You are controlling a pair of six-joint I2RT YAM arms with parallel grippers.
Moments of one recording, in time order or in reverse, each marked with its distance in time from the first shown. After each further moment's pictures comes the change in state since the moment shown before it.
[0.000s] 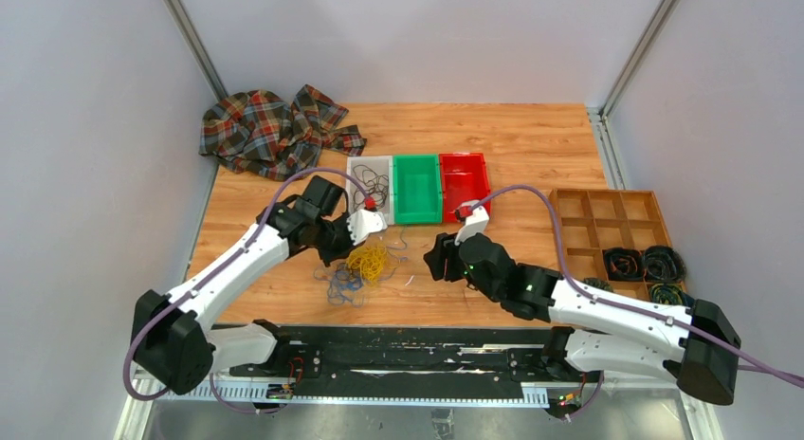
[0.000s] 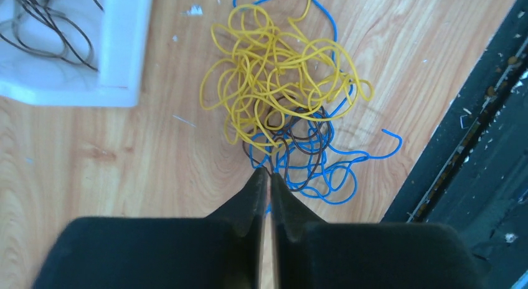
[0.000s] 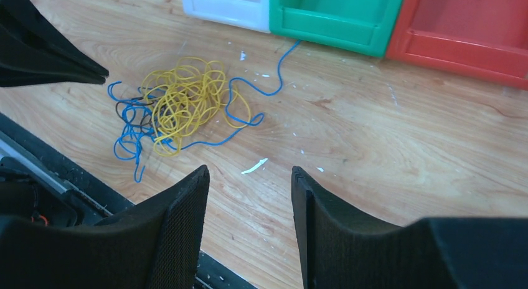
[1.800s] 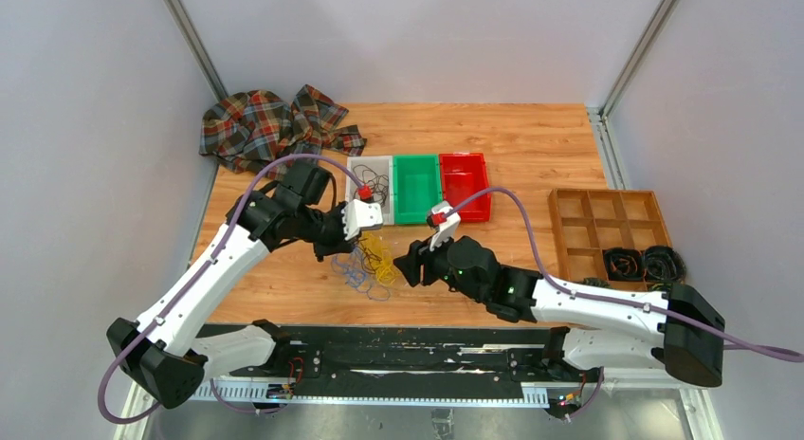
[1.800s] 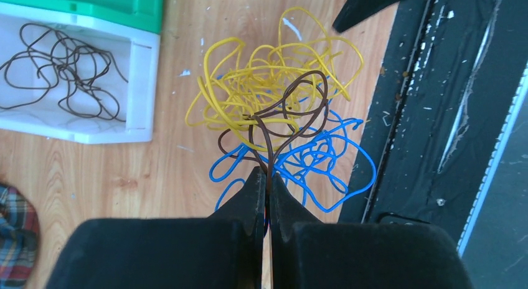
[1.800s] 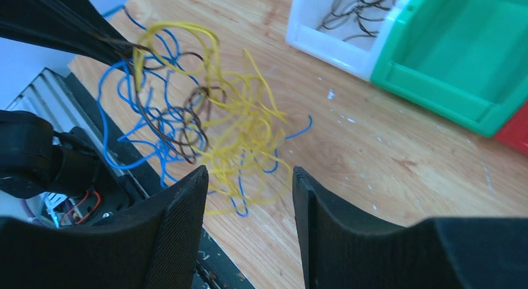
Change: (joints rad) left arm -0.026 -0.093 0.275 -0.274 0.164 0.054; right arm 0.087 0.113 0.012 0.278 -0.111 -0.142
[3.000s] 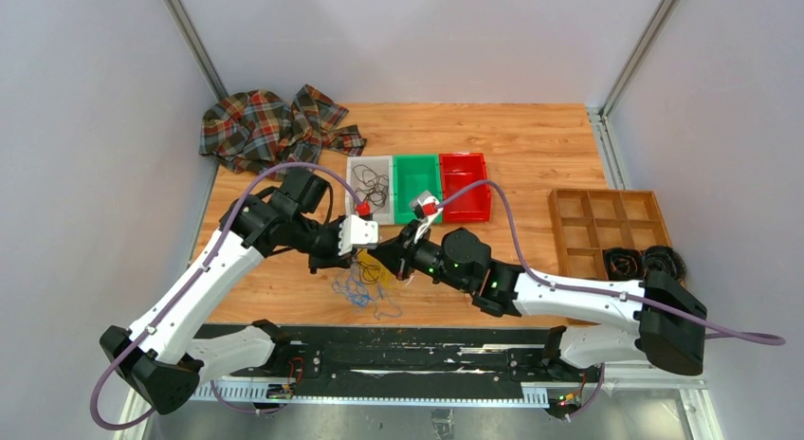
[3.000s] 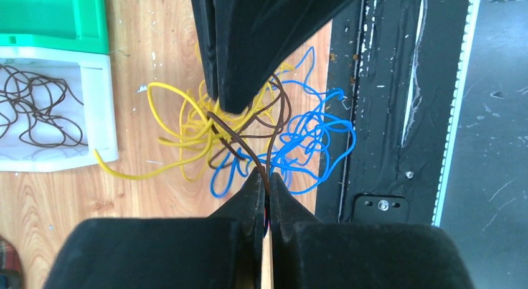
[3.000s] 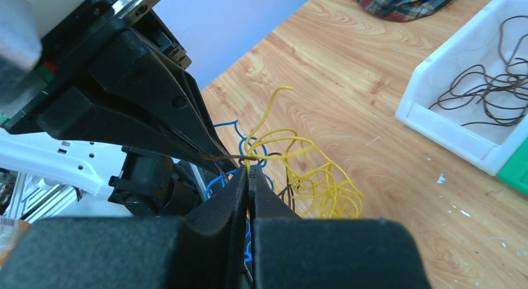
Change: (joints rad) left arm -0.033 -0.038 0.012 -0.130 0.117 0.097; right arm 0.005 0.154 0.077 0.344 -0.223 0.037
